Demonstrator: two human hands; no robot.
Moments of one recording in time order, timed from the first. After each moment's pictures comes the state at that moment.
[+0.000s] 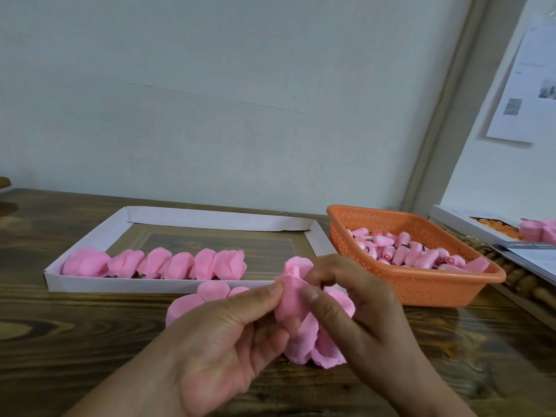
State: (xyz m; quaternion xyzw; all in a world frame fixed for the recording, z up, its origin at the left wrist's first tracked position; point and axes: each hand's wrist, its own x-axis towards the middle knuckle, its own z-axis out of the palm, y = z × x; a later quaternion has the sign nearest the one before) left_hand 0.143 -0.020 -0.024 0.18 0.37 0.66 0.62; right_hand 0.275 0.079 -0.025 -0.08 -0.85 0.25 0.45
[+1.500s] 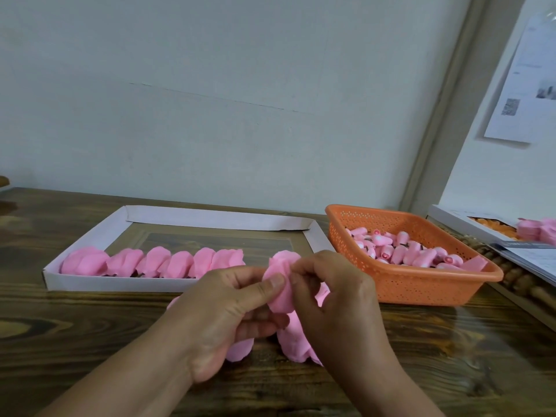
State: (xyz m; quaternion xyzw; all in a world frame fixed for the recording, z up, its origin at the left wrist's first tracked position) left_hand 0.127 -0.004 -0.033 0.35 0.49 0.63 0.49; right_hand 0.249 0.072 -0.032 -0.20 -0.83 0.11 0.51
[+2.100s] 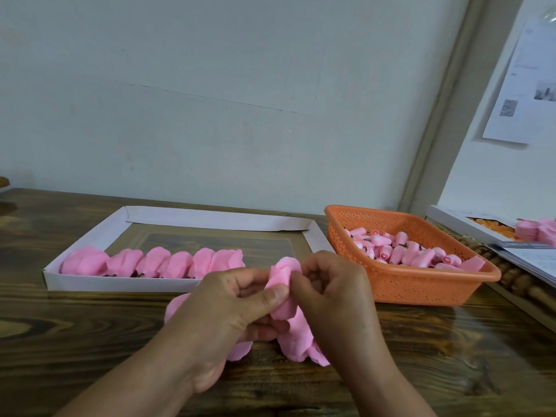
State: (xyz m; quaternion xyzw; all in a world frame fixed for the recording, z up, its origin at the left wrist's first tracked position) left_hand 0.133 -0.008 -0.037 0.39 0.50 0.64 0.44; right_hand 0.246 0.074 -0.031 -0.29 -0.78 0.29 0.47
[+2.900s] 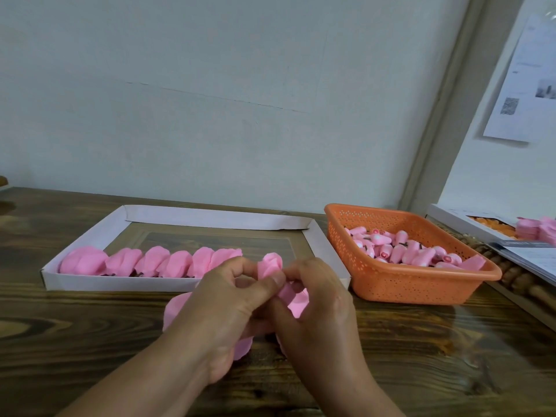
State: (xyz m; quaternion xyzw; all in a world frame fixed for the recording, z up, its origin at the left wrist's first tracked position) left_hand 0.133 0.007 -0.042 0.32 0.51 0.68 0.42; right_hand 0.236 0.065 -0.052 -0.24 -0.82 0.13 0.51
